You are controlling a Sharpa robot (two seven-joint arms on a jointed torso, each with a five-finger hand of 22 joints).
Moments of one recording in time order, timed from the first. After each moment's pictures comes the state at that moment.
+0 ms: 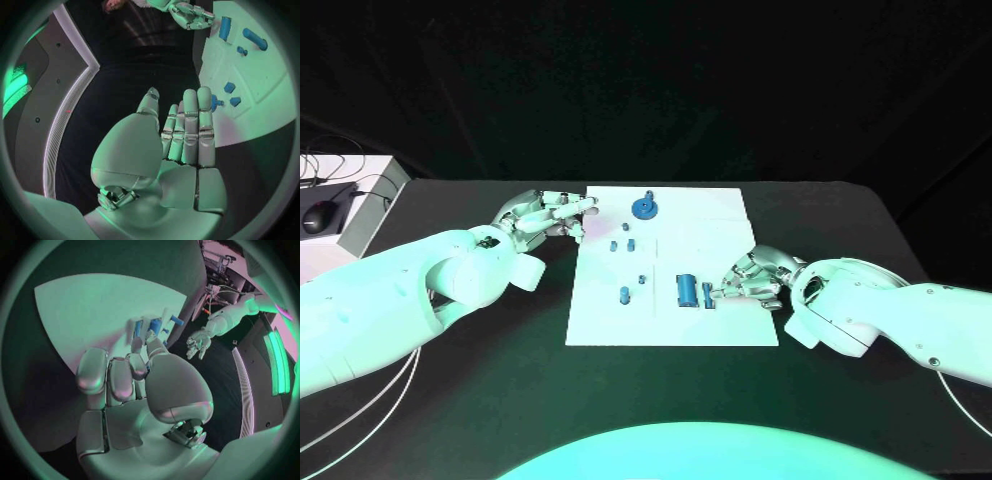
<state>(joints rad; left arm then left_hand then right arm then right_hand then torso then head) 0.96 -0.87 0.18 1.44 -0.24 -0.13 0.18 1.41 -0.01 -0.18 0.07 0.27 1.01 0.14 0.07 0.06 1.08 0.11 0.12 0.06 1.12 0.04 0.86 0.35 0.16 1.20 0.05 0.42 1.11 1.07 -0.99 -0.12 1.71 -0.99 -0.36 -0.33 1.18 0.00 -0.06 0.01 0.19 1.11 0.01 0.29 0.80 1.31 -0.05 1.13 1.31 1.46 -0.10 1.24 1.13 0.08 1.46 -0.11 1.01 1.31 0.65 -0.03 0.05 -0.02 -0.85</state>
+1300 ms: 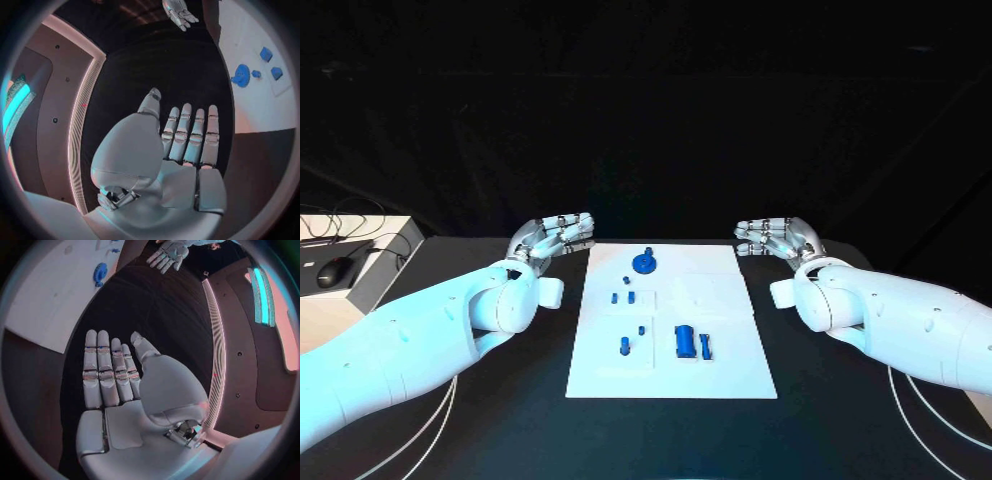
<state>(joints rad) 0.96 -0.73 0.19 1.24 -0.14 -0.31 0.37 1.39 -0.01 -0.13 0.07 0.25 0.87 0.10 0.06 0.05 1.00 0.16 0.06 0.05 0.78 0.18 0.05 0.05 0.11 0.79 0.22 0.06 0.06 1.10 -0.71 -0.08 1.12 -0.21 -0.47 0.43 1.26 0.06 0.07 -0.14 0.21 1.02 0.15 0.06 0.06 1.11 0.12 0.06 0.06 1.21 0.09 0.06 0.12 0.09 1.08 0.09 0.07 0.30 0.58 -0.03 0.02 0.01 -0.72</state>
